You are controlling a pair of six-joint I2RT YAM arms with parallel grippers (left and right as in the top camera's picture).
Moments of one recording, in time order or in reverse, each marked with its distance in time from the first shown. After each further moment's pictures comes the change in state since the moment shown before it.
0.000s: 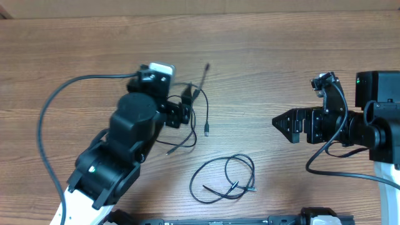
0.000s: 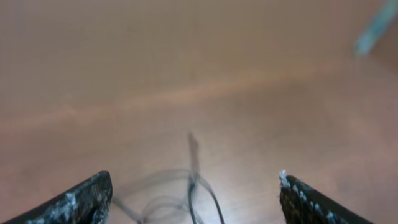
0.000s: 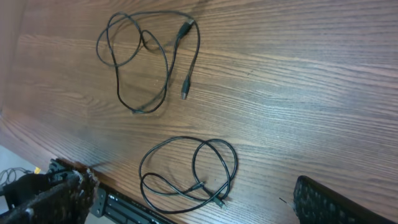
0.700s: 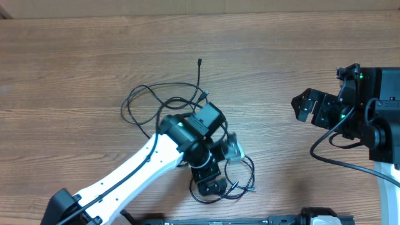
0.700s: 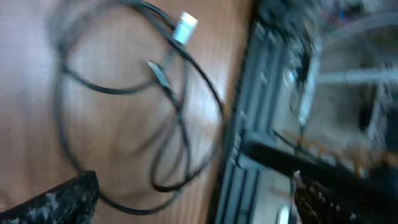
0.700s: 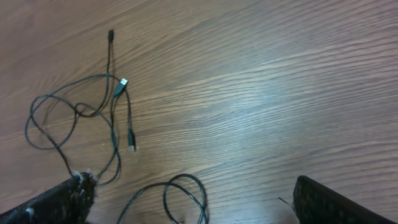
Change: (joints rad) left arm -0.214 0.486 -0.002 -0.587 0.715 0.630; right arm 0.000 0.000 0.000 0.101 0.327 0.360
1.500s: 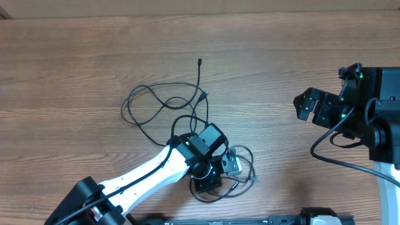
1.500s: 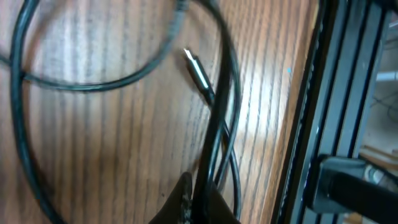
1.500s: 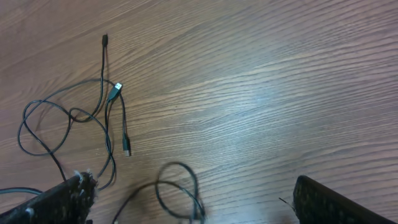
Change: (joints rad) left arm -0.051 0.031 -0.275 0.399 -0.096 -0.062; right arm 0.000 0.000 0.000 0.007 0.022 0.003
